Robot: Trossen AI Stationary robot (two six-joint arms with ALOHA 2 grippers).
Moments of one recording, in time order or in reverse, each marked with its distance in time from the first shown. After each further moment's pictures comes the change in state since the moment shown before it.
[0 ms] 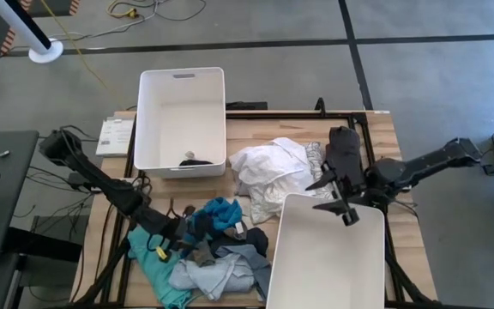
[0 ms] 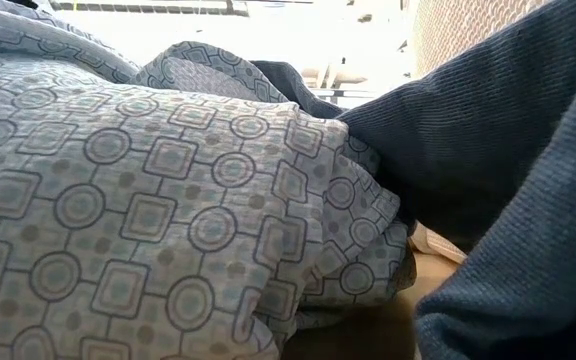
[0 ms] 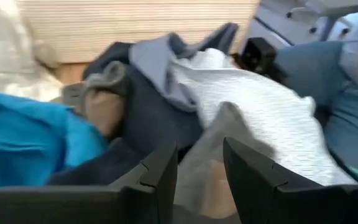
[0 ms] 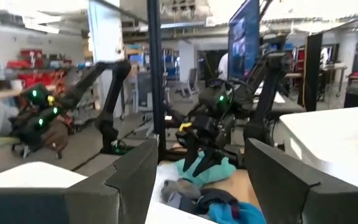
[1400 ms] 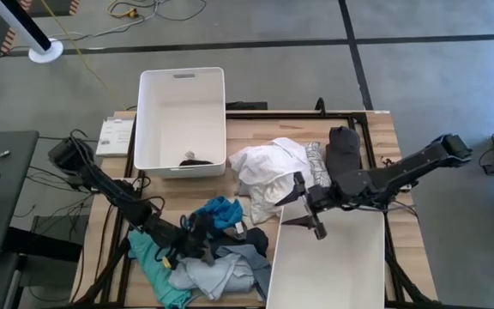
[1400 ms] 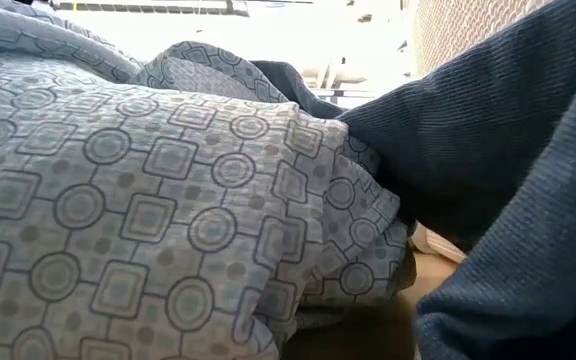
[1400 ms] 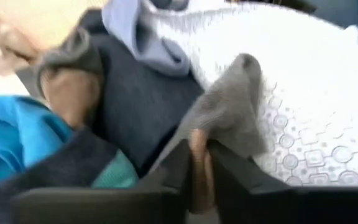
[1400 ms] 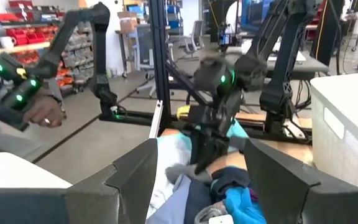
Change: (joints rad) left arm -0.033 0.210 0.050 0.030 -0.081 0.163; right arm 0.016 0.431 0.263 -0.035 0.000 0.025
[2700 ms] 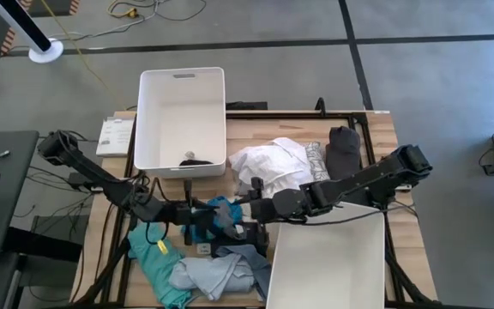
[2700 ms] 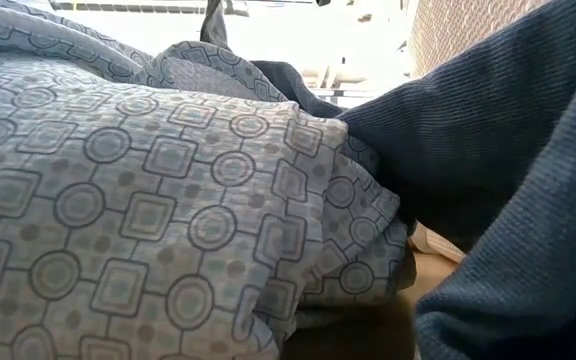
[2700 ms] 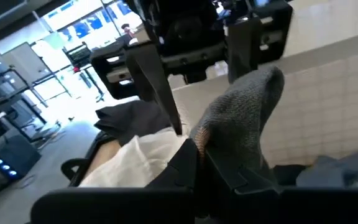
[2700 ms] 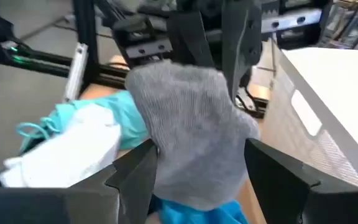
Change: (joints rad) left arm 0.117 -0.227 0.192 0.053 -0.386 0.345; right arm -0.023 0.518 0.504 -0.244 0.227 -0.149
